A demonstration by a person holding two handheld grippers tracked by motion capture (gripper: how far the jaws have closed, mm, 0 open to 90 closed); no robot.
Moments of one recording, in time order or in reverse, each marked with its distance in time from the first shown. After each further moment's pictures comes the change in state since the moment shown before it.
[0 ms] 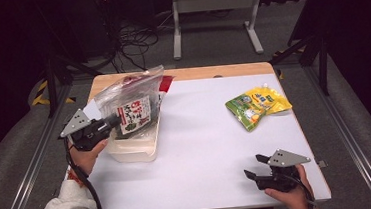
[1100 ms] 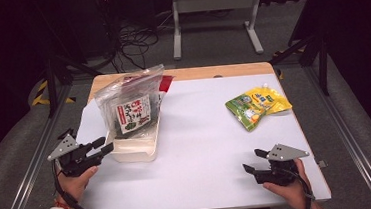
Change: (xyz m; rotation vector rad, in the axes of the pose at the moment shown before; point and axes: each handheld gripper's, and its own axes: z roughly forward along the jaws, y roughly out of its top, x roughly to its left) left arm -0.009 -0.056 -0.046 0.084 -0.013 -0.172; right arm -0.007 0.011 0.005 -0.019 -0.008 -0.005
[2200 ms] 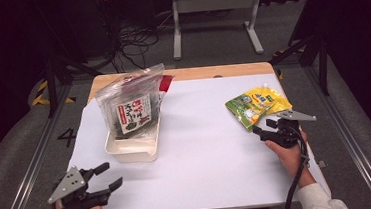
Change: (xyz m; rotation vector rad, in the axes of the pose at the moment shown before) left arm -0.086 -0.027 -0.025 0.094 -0.086 0.190; right arm -0.092 0.031 0.034 -0.054 -0.203 0.327
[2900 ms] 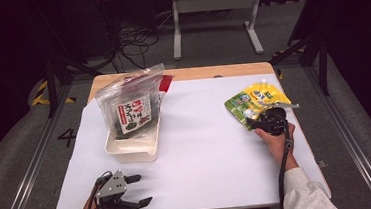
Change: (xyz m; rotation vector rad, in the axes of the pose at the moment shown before) left arm -0.025 0.000 0.053 0.217 -0.195 0.105; right arm -0.012 0.010 0.051 0.103 -0.086 0.113
